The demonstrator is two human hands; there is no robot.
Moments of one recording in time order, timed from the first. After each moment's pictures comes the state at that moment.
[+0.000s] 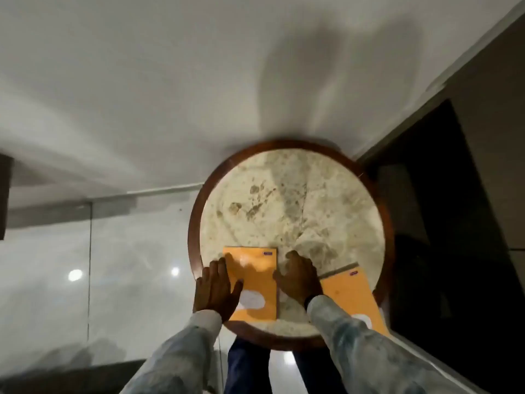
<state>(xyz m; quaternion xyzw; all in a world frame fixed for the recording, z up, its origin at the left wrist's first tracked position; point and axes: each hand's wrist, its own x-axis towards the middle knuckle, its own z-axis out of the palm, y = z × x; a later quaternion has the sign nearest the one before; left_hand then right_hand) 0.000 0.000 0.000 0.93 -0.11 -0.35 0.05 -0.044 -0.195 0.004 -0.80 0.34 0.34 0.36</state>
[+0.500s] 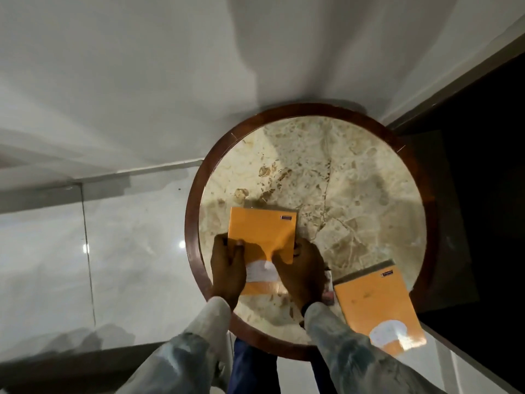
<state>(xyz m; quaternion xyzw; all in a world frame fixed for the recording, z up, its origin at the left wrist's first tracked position) 0.047 -0.033 -0.062 0.79 0.21 -0.30 0.49 -0.007 -0.165 -0.055 -0.76 0.46 0.17 0.42</state>
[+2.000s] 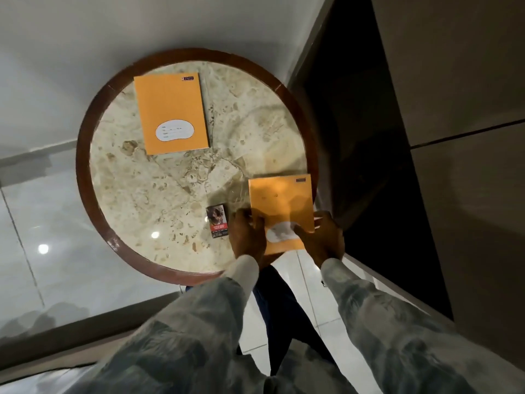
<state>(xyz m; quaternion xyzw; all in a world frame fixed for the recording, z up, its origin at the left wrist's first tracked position) -0.134 -0.247 -0.039 0.86 0.16 -0.33 0.36 -0.218 -0.373 -0.008 -0.72 0.57 0.18 0.35</state>
